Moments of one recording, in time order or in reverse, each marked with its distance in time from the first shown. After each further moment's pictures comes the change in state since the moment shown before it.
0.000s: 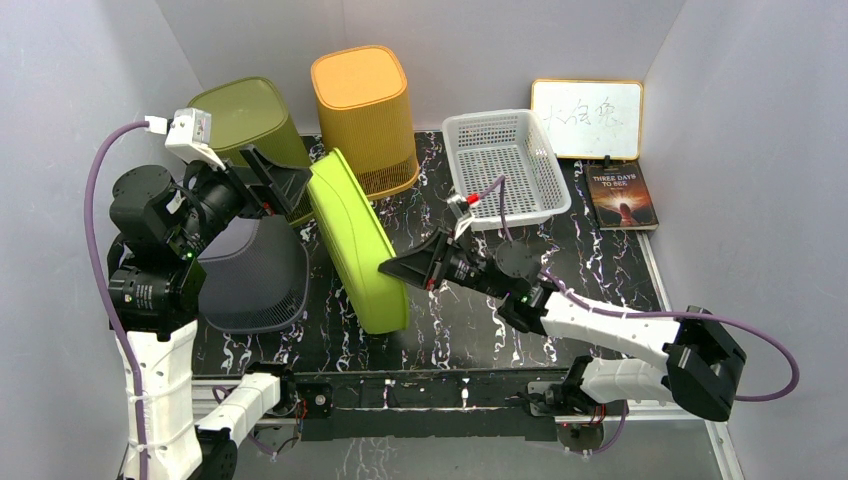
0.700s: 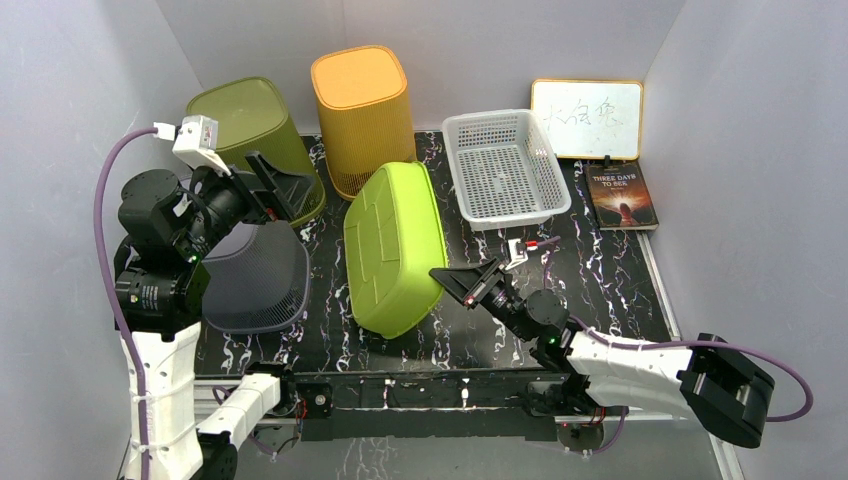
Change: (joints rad) left arm 0.000 -0.020 -0.054 0.003 0.006 0.000; right arm 0.002 -0.200 -0.460 0.164 0.426 0.298
